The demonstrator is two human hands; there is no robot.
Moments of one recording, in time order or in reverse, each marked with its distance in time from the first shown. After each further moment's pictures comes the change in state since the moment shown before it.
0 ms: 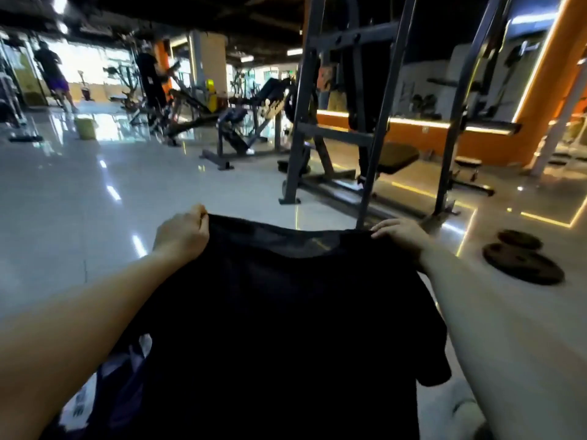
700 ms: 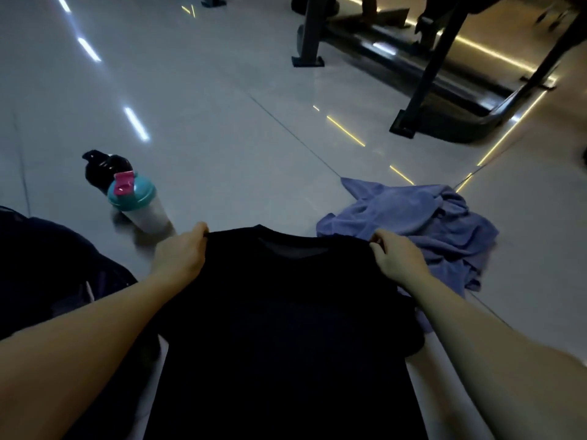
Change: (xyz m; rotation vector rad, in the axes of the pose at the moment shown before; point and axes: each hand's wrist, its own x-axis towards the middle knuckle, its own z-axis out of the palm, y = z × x) left_hand -0.031 -0.143 0.296 0.189 -0.482 -0.034; right_hand 0.108 0.263 0.198 -0.679 -0.162 0.027
